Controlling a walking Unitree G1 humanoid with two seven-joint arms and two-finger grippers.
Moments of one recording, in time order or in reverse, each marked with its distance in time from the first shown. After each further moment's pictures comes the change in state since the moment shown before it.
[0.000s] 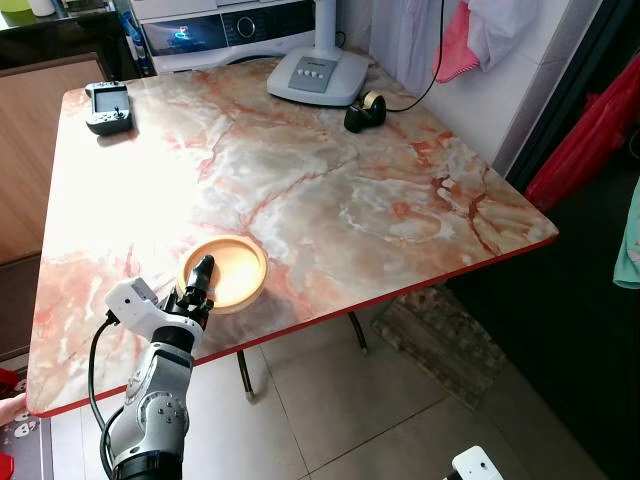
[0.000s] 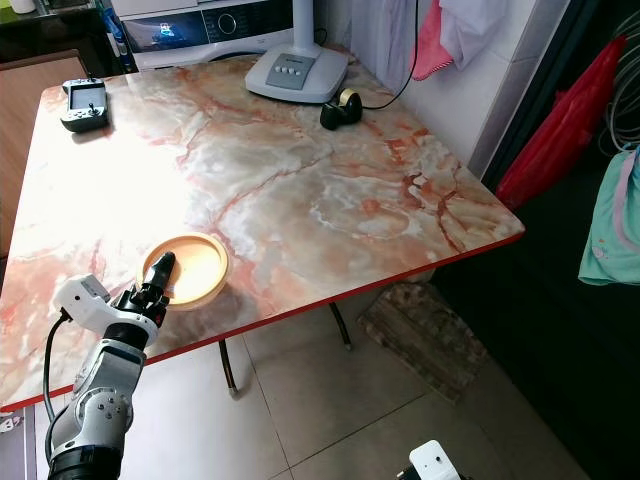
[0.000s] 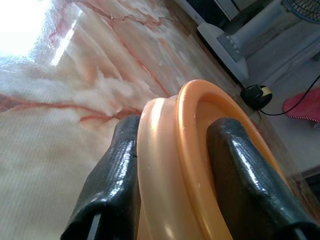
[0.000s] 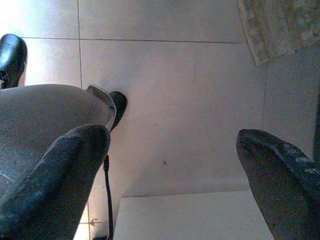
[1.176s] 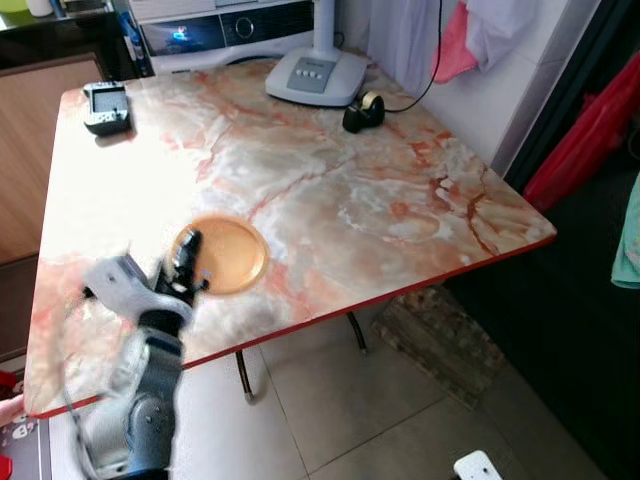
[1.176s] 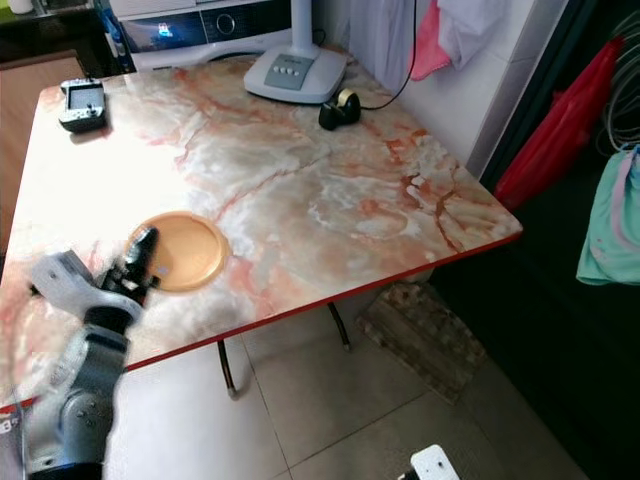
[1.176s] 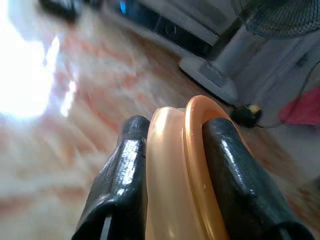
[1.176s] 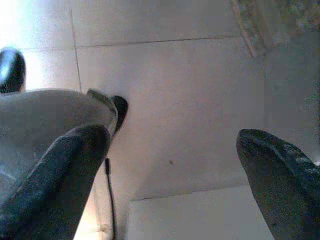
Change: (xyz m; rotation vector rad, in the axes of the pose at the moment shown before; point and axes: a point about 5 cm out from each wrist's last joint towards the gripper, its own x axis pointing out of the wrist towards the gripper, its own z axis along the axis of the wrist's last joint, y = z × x) left arm -0.016 -0.042 0.052 0.275 -0.155 -0.030; right arm -0.001 0.008 -0.010 0.131 -0.018 -0.032
